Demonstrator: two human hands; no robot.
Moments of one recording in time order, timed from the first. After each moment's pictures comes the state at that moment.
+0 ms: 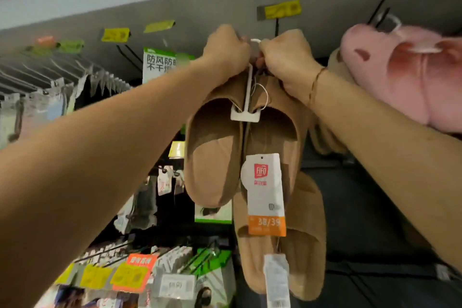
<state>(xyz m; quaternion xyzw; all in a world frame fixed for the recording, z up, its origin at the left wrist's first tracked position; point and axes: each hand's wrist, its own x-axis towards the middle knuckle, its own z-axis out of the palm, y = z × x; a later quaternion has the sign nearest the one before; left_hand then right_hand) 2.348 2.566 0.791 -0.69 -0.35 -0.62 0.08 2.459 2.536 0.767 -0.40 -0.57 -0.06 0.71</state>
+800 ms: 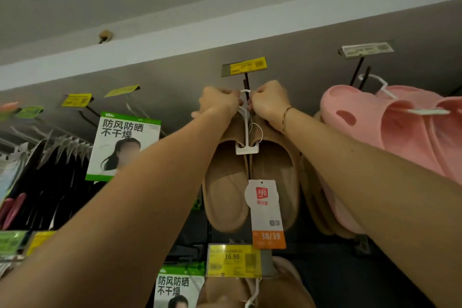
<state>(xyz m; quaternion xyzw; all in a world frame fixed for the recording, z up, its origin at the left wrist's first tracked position) 2.449 2.684 0.881 -0.57 -0.32 -0.75 -0.09 2.555 2.648 0.873 -0.41 -0.60 -0.13 0.68</state>
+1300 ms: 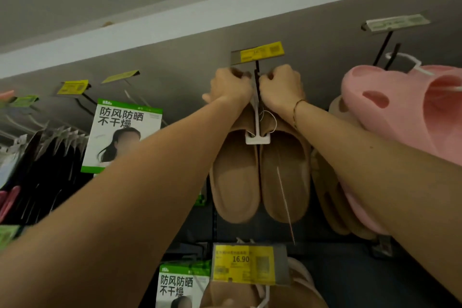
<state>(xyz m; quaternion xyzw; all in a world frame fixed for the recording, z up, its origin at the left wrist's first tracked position) 2.458 2.696 0.884 -0.58 -0.30 -0.75 0.02 2.559 2.667 0.870 -0.40 -0.57 -0.23 0.68</state>
